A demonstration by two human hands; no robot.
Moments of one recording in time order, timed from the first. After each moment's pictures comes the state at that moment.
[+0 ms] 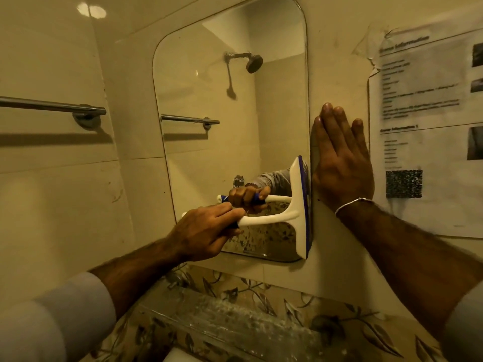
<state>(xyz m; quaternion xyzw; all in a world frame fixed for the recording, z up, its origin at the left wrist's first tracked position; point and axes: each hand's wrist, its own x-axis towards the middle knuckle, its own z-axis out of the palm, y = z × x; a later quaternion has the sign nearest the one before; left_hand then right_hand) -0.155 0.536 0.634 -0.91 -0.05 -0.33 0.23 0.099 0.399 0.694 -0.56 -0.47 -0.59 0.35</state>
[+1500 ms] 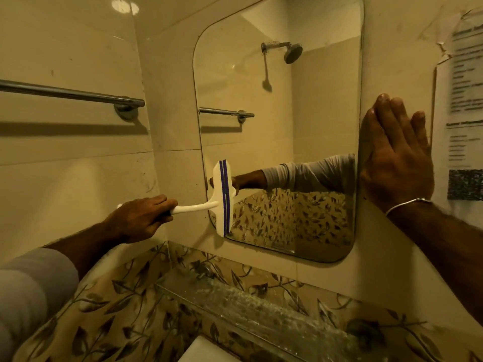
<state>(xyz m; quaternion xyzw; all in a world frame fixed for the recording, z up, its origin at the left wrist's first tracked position) -0.337 0.657 0.639 -0.91 -0.23 -0.22 0.27 0.096 0.395 0.694 -0.59 -0.49 -0.54 0.35</state>
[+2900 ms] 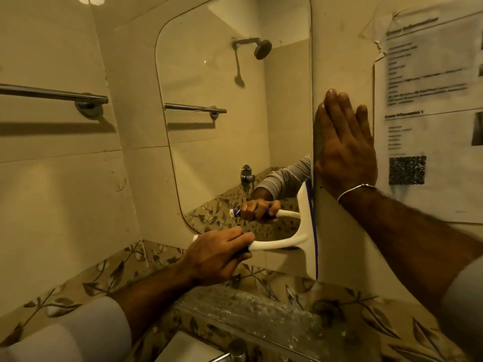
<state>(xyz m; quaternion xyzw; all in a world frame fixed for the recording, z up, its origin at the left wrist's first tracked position) -0.157 0.518 0.568 -0.93 -0.06 -0.31 0.18 0.099 0.397 0.694 -0.57 -0.47 -0.59 0.34</state>
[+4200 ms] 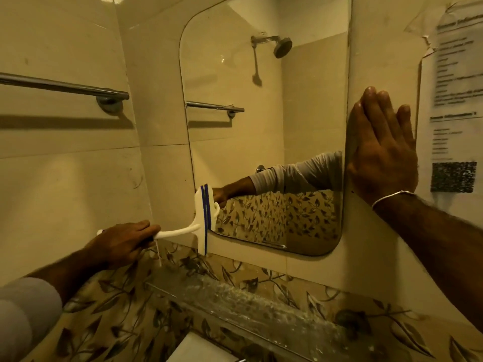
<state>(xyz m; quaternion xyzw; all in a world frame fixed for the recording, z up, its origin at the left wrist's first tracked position) -0.356 0.663 0.580 -0.92 -0.26 -0.19 0.24 0.095 0.397 0.694 -0.58 -0.48 -0.57 0.35</state>
